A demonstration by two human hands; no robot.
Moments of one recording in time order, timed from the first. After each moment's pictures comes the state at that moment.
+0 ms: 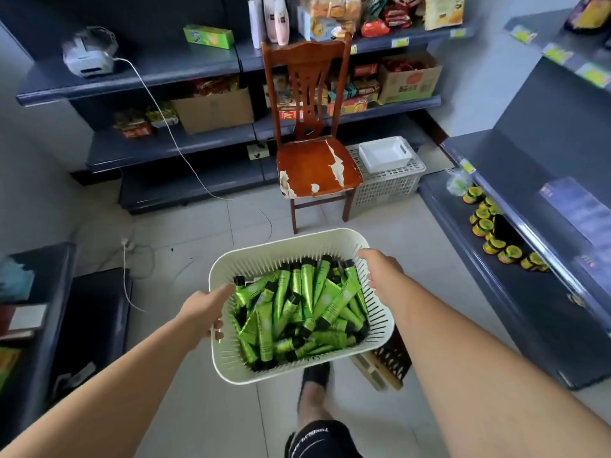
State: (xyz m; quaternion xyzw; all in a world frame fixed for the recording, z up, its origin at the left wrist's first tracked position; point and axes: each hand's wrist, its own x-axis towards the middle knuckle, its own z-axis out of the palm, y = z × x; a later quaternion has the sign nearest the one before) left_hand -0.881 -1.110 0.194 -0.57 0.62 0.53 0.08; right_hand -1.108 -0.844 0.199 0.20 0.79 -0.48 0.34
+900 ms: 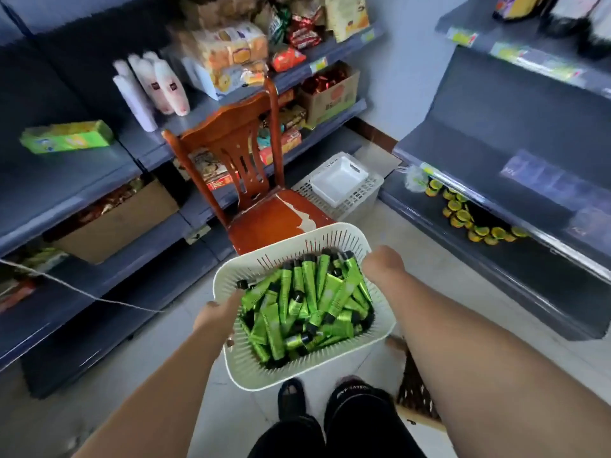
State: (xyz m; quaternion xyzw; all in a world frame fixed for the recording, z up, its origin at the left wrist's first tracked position) left_hand -1.309 -1.394 0.187 -0.44 0.76 0.45 0.20; right_hand -1.416 -1.081 0.207 0.23 0.91 -0.26 0.22
